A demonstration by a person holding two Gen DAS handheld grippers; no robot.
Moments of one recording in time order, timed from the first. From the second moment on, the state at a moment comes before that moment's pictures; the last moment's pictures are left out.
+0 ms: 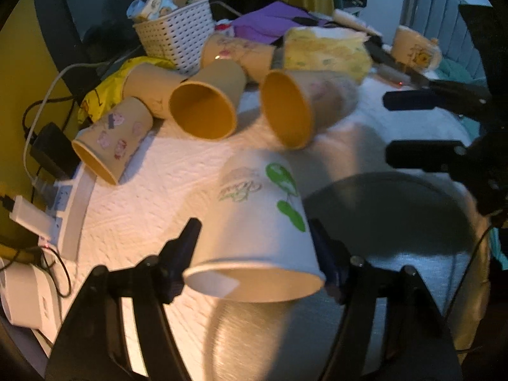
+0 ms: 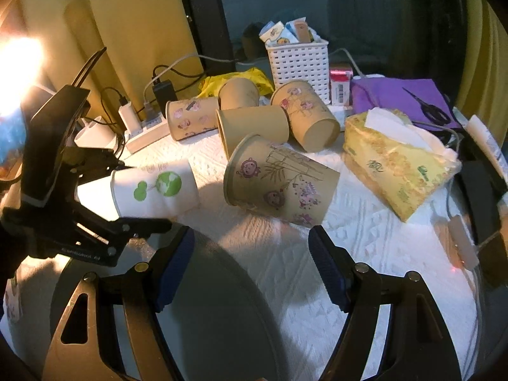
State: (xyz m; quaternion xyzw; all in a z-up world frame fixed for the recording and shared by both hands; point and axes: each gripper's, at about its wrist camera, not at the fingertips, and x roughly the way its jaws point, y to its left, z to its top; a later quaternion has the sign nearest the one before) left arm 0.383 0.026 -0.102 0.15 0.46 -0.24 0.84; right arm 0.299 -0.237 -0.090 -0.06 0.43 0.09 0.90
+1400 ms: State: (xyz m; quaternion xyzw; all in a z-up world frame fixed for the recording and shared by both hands) left arm 0.211 -0.046 -0.092 0.03 0.46 -0.37 0.81; right arm 0.150 -0.288 -0.096 -0.06 0.46 0.06 0.88
